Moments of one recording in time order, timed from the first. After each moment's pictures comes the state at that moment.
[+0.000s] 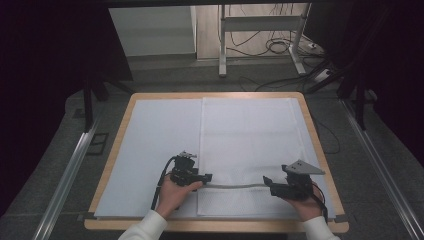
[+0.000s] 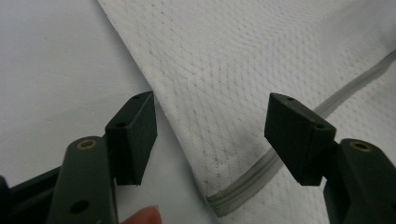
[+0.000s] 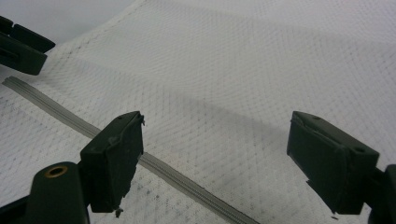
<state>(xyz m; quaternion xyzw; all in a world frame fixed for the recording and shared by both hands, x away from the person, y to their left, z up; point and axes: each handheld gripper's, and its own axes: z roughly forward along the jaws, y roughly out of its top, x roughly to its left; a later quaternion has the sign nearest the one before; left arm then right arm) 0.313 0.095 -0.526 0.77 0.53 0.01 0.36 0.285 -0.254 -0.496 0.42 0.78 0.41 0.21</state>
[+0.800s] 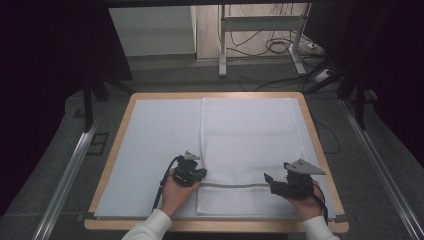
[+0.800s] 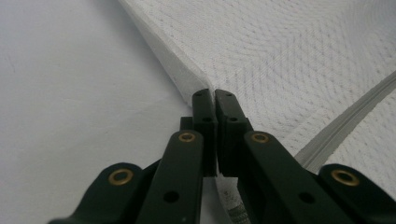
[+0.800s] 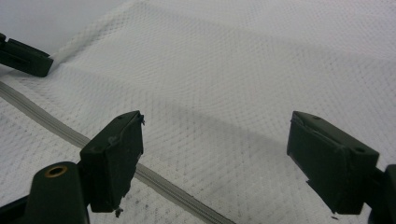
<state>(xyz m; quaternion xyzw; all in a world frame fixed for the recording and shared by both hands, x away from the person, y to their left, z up) 0.314 0.089 -0.532 0.79 0.50 0.07 0.36 0.285 -0.253 -0.492 0.42 0.77 0.41 0.24</state>
